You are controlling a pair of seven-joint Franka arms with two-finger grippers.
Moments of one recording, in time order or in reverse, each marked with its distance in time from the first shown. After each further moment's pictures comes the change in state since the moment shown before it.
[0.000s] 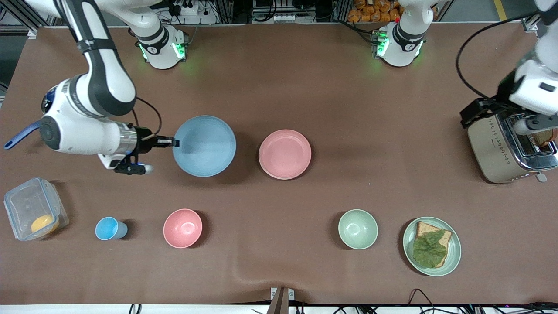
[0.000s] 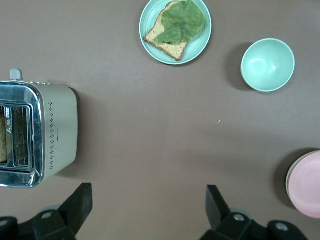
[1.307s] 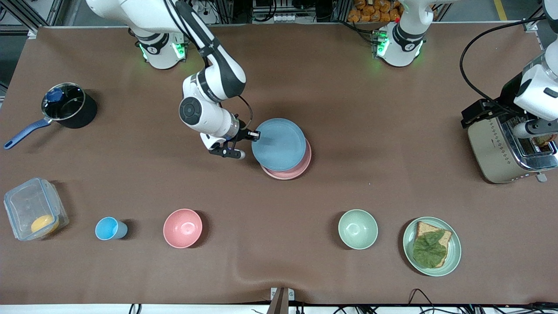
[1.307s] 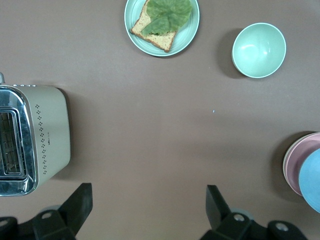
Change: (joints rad) left arm -0.124 0.014 0.112 0.000 -0.029 -0.007 0.046; right arm 0.448 0.189 0.003 -0.099 0.121 0.562 0.355
